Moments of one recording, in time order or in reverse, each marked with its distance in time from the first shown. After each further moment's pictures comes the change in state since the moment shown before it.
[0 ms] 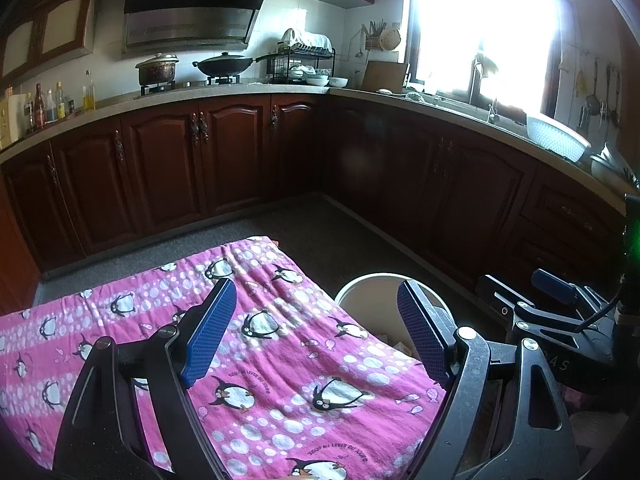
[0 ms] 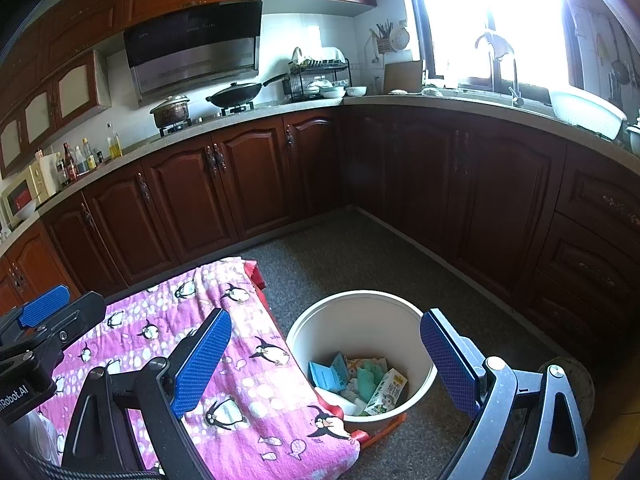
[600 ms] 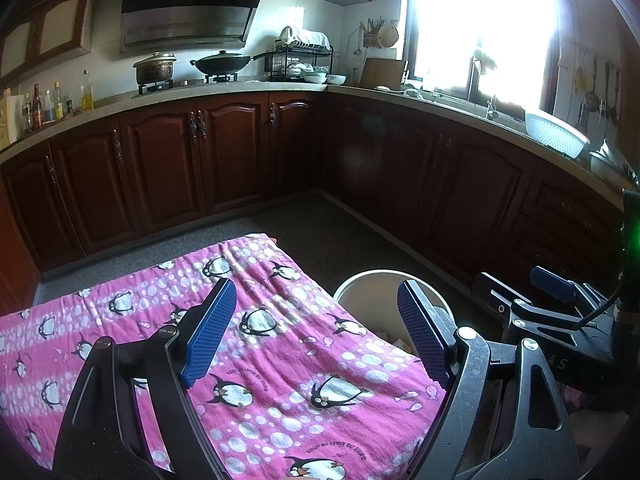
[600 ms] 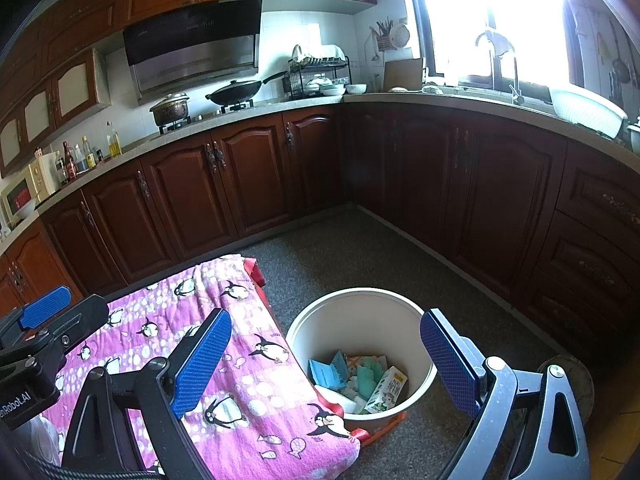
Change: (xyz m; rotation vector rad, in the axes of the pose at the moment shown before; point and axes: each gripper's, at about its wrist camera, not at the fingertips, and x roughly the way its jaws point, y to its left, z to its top) left arm 0.001 0.000 -0.002 0.008 0.009 -0.004; right arm 0.002 0.000 -0.001 -0.002 0.012 -0.002
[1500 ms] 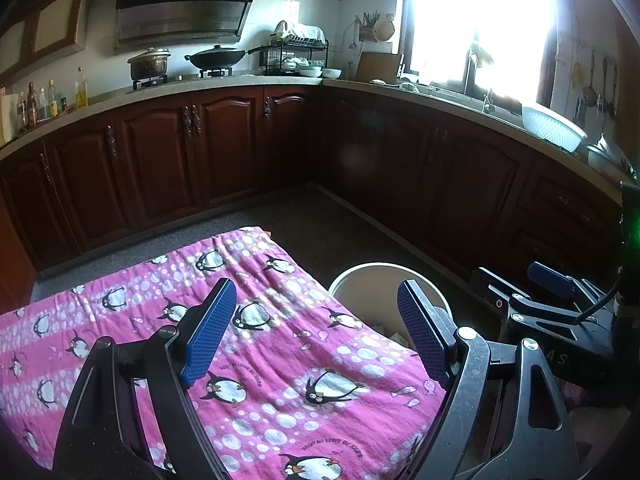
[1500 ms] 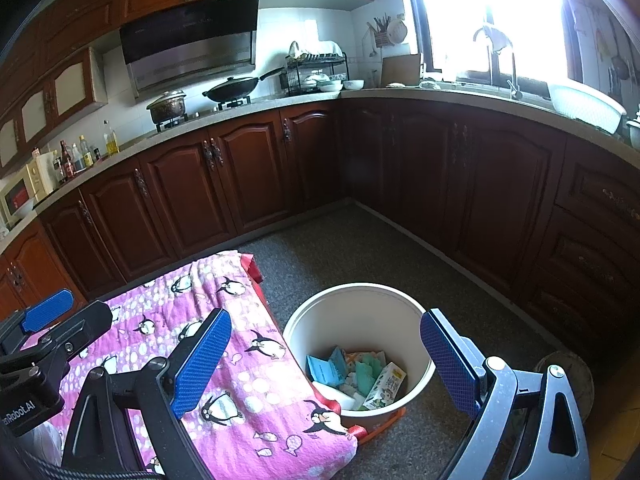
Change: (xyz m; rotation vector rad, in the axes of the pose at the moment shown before) left arm 0.008 -0.003 -0.004 0.008 0.024 -0.016; right arm 0.004 -0.004 -0.003 0.008 0.017 -0.005
